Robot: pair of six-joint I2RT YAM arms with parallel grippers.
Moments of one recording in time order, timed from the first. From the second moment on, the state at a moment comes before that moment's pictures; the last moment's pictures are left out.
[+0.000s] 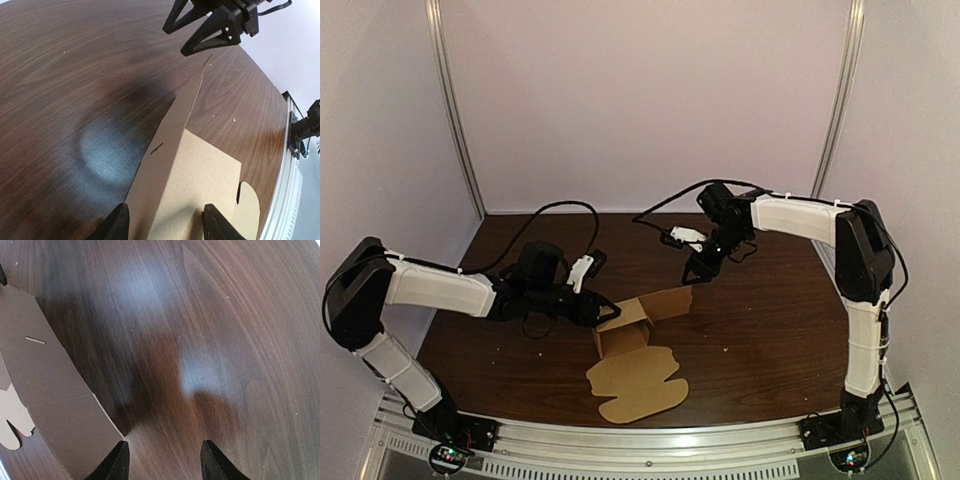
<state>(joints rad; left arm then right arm) -0.73 1.56 0.74 0.19 0.40 -0.42 0.55 2.07 1.71 -0.79 -0.46 -0.56</state>
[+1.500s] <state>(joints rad) -0.73 1.66 0.74 0.35 0.48 -0.51 0.80 2.01 1.42 -0.63 -0.71 -0.50</state>
